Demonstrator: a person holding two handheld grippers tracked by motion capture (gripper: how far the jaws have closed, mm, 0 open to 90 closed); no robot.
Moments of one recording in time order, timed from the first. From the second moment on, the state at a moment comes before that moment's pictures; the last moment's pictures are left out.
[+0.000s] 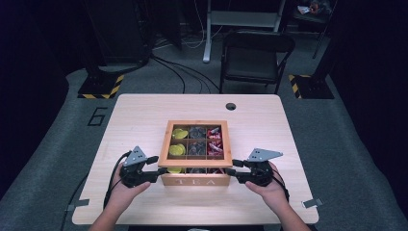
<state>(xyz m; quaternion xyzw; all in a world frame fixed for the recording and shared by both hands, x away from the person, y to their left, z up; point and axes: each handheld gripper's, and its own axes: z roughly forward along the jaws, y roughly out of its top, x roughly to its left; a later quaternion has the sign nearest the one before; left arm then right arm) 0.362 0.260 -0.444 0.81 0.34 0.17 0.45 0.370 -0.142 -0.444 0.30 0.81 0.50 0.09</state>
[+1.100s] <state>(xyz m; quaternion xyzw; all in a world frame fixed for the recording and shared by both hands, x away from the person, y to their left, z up) 0.382 0.259 -0.400 0.81 0.32 0.17 0.46 0.397 -0.132 -0.407 0.28 0.81 0.49 0.16</state>
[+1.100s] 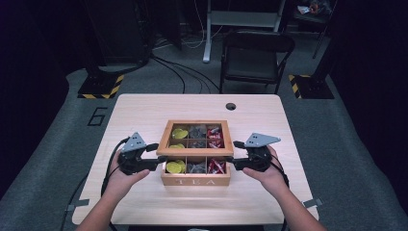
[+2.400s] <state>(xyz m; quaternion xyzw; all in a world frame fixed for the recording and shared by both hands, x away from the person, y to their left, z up) 0.421 0.258 -0.367 0.80 0.30 0.20 0.48 0.429 -0.130 -0.357 0.28 0.81 0.50 0.13</state>
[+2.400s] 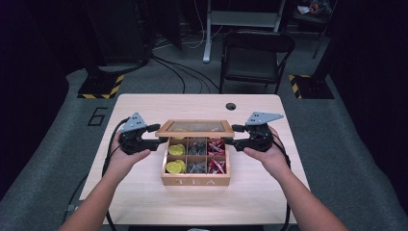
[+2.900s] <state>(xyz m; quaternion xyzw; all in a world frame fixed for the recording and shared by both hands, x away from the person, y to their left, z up) 0.434 0.259 -0.356 0.80 0.30 0.19 0.48 0.445 -0.136 -0.355 0.28 0.80 0.51 0.13</state>
